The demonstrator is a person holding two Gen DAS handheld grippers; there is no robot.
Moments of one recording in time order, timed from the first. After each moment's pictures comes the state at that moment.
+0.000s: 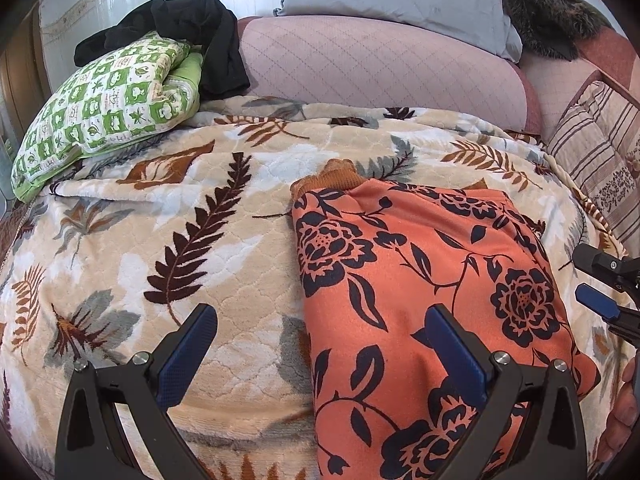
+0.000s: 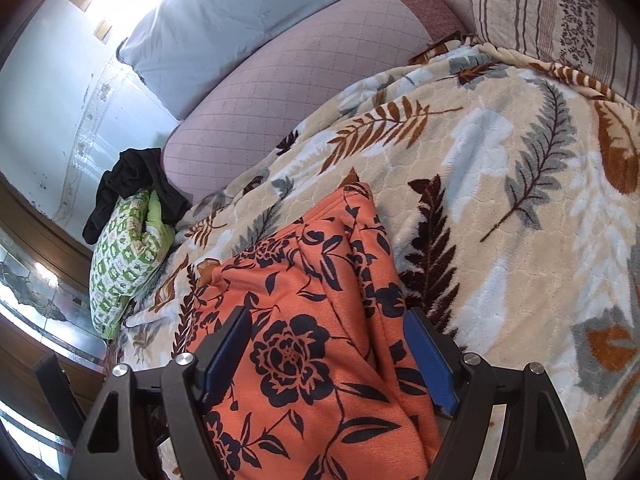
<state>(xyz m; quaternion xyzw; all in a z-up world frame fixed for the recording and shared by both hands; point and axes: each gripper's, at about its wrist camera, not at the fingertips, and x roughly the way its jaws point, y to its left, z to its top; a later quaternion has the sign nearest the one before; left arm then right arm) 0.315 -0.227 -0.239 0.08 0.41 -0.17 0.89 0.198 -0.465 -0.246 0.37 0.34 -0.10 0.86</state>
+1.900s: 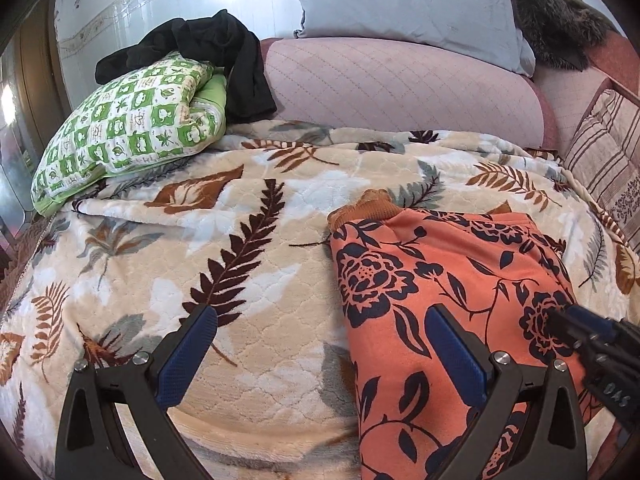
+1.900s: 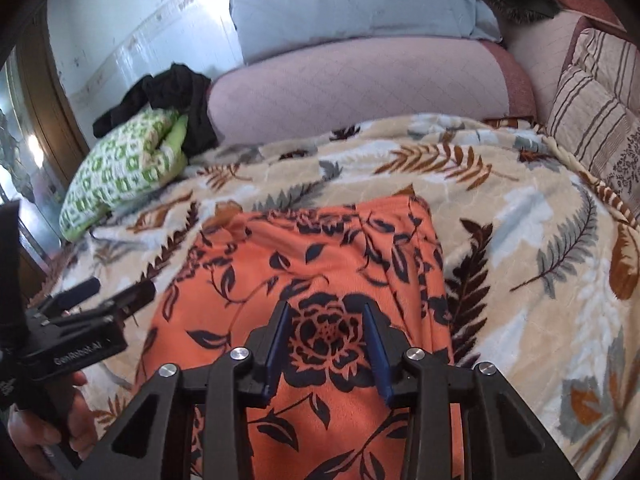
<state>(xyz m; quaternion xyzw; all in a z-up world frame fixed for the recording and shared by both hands) 0.325 -0.212 -0.227 0.09 0.37 -0.14 0.91 0.221 -0.382 -0.246 0.15 0.38 -0.09 0.91</state>
